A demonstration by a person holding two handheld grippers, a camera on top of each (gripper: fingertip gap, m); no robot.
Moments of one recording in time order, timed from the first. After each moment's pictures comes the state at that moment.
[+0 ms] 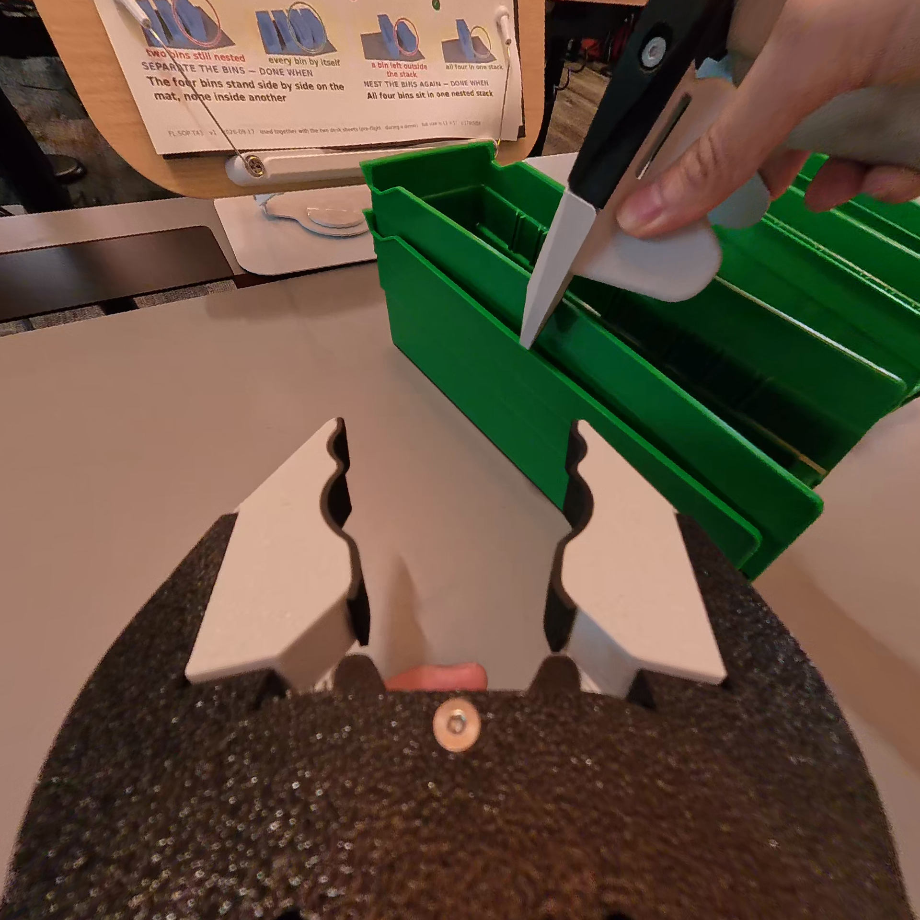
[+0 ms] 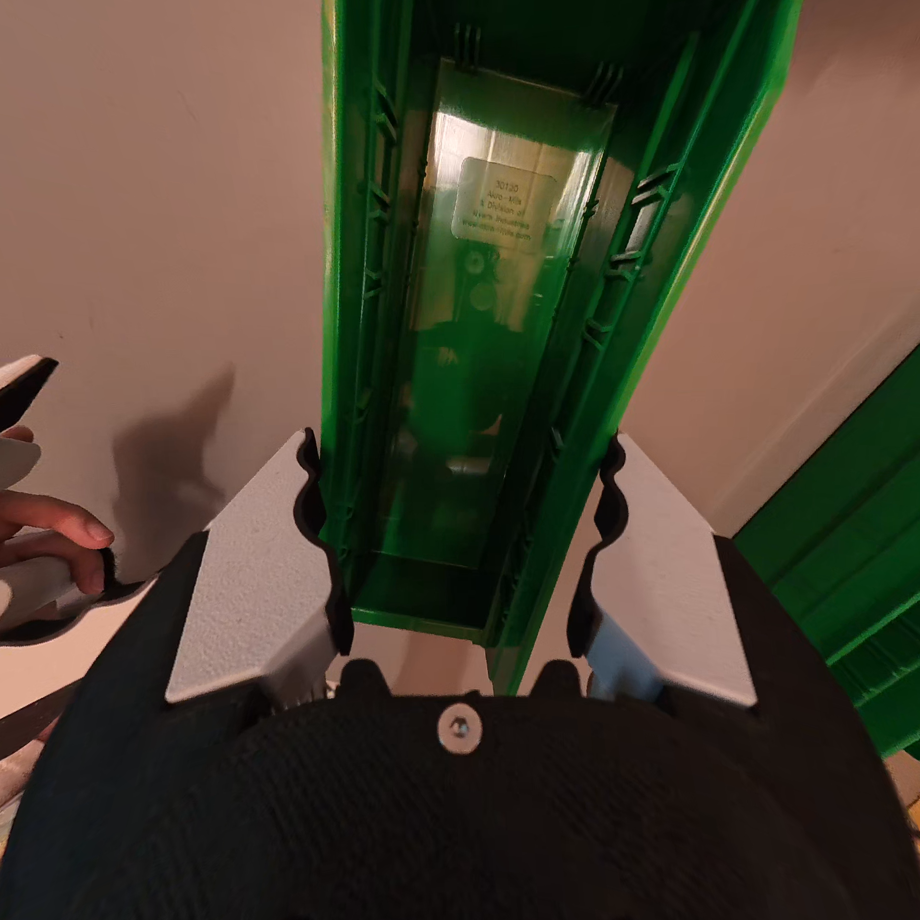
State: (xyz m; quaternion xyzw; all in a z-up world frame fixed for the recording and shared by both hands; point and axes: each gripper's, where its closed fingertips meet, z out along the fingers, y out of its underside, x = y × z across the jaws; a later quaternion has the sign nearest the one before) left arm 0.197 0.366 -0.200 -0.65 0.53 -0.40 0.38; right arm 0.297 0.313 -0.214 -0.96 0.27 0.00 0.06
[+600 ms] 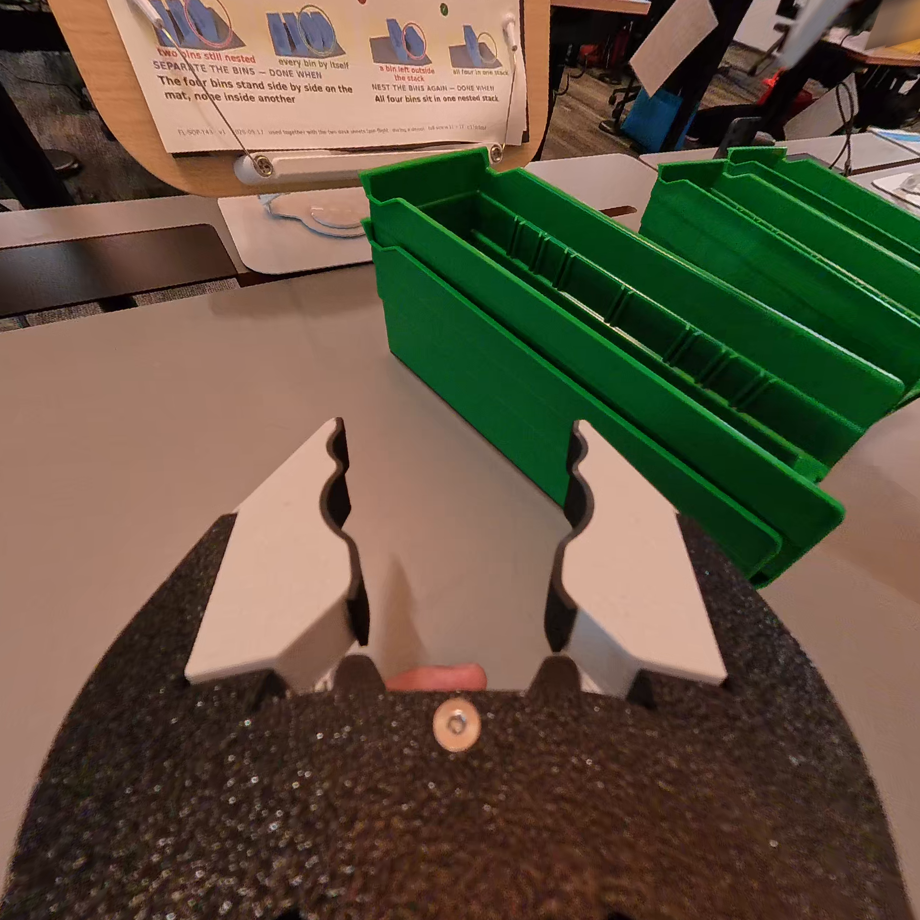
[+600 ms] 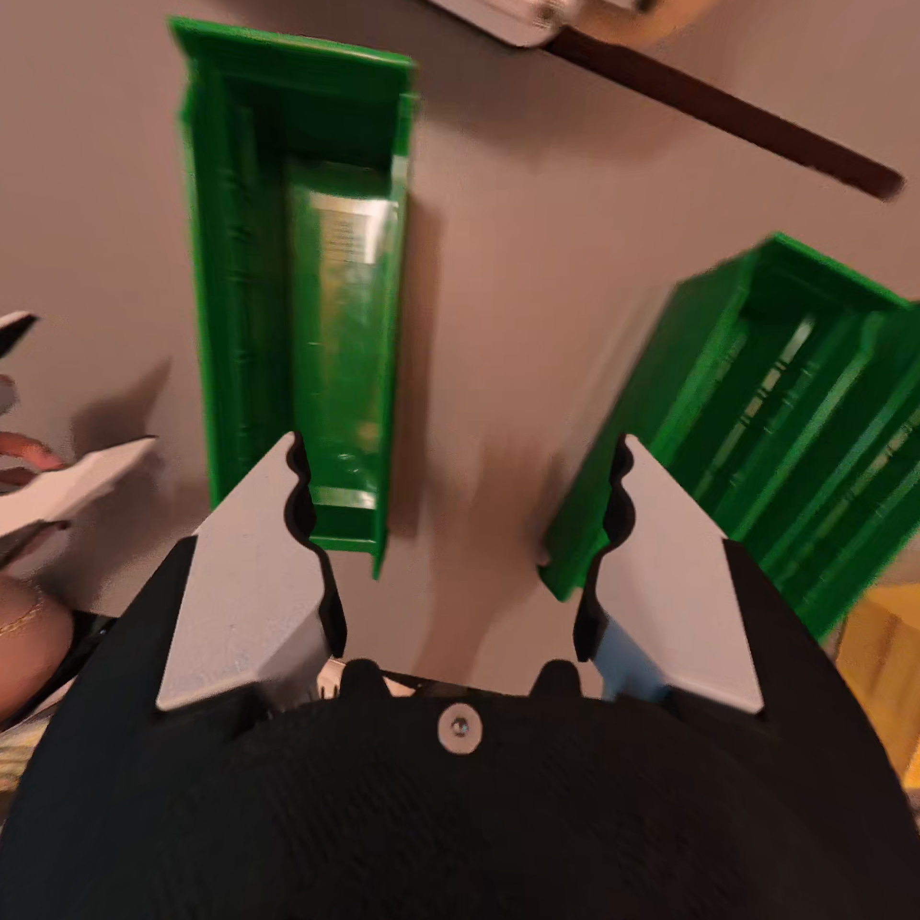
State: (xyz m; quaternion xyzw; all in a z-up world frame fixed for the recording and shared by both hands) left arm 0.194 0.370 -0.198 -0.65 0.52 -0.41 0.37; right arm 0.359 0.248 -0.111 -0.95 0.29 -0.06 0.12
